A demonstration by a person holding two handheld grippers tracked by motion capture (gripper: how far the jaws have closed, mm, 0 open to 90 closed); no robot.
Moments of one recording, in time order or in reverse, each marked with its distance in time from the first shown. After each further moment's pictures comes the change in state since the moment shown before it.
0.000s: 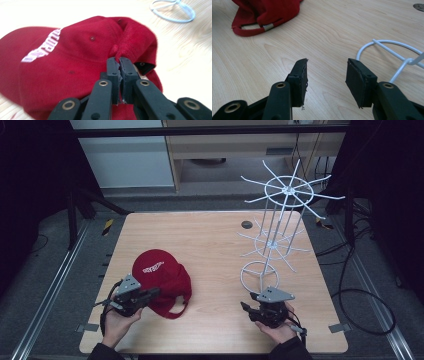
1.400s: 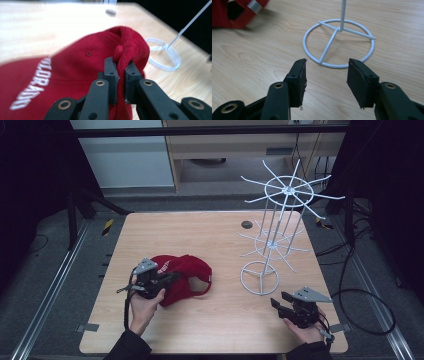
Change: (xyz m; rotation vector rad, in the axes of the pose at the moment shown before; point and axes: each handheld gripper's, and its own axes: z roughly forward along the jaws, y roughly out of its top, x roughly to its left) left arm -0.018 0.052 0.032 -0.160 -0.025 -0.218; right arm -0.056 -0.038 -0.042 -0.024 -0.146 0.191
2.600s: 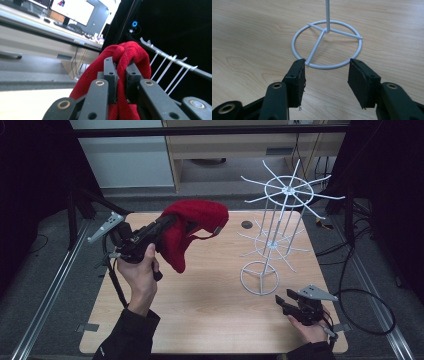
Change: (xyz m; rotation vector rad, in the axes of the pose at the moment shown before) left arm -0.063 0.132 -0.061 -0.488 -0.146 -0.144; right arm -0.014 -0.001 -0.001 -0.015 -0.032 0.029
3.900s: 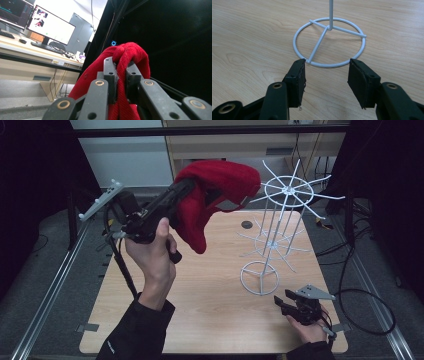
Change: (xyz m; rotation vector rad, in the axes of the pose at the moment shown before) left arm -0.086 0.054 0.021 -0.129 -0.121 -0.001; right arm 0.001 0.000 0.004 0.020 0.013 -0.013
